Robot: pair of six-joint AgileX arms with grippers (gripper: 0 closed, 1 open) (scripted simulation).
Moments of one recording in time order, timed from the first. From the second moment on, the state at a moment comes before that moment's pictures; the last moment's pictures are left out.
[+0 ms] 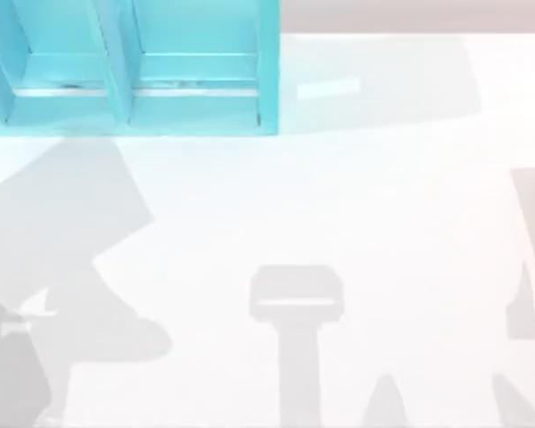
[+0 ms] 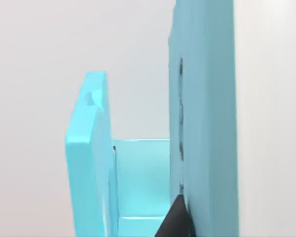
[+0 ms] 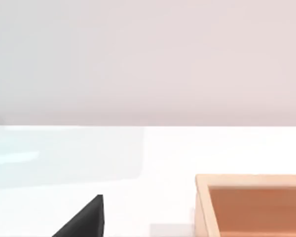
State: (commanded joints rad) left arm 0.71 1.43 0.91 0.38 0.76 0.12; right arm 0.00 0.00 0.00 0.00 0.00 0.00
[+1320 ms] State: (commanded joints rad) left arm -0.61 1.60 1.09 0.31 -0.50 -1.38; right arm 0.00 0.00 0.00 0.00 0.00 0.00
